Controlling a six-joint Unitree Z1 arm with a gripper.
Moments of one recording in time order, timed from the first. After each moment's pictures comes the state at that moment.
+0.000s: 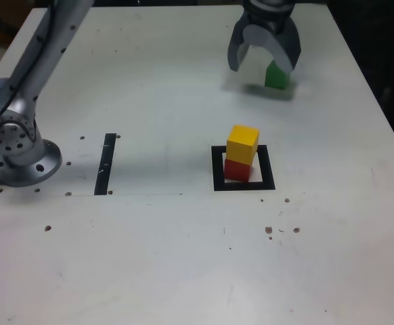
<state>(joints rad) 0.33 2.30 -2.05 1.39 0.27 0.70</state>
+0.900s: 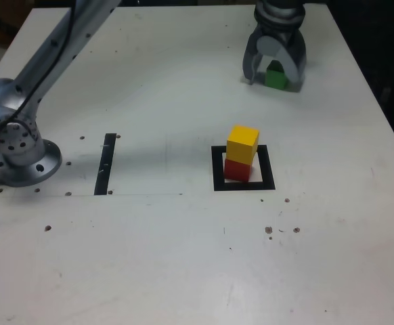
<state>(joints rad) 0.39 2.43 -2.17 1.32 0.24 0.77</state>
